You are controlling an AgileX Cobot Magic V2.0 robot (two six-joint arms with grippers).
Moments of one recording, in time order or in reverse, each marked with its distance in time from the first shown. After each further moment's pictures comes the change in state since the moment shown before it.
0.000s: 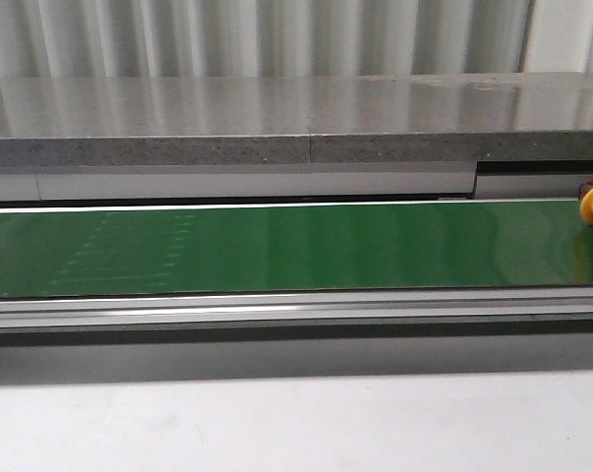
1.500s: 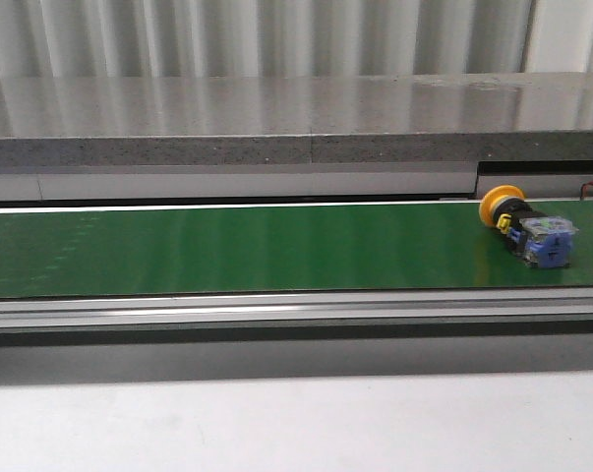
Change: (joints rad) left arm 0.000 0.000 0.000 0.000 0.000 0.000; right arm 0.000 -0.529 0.238 0.005 0.085 -0.006
